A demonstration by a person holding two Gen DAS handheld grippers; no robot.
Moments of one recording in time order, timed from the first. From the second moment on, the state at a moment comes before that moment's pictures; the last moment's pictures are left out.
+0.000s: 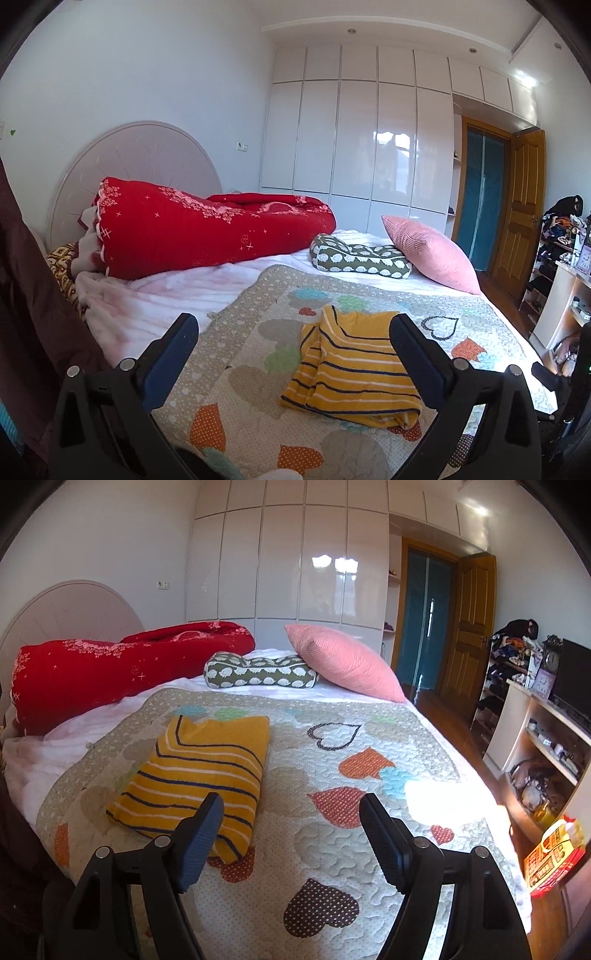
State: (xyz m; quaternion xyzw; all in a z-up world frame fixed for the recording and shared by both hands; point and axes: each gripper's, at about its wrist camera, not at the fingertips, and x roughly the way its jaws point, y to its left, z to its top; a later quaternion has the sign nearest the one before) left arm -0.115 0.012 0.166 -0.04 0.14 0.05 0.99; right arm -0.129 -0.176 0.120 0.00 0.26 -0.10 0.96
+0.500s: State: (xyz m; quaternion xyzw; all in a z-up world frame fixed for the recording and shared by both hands) left arm -0.124 0.003 0.152 0.01 0.17 0.01 0.99; right arm -0.139 -0.191 0.133 0.02 0.24 -0.18 0.95
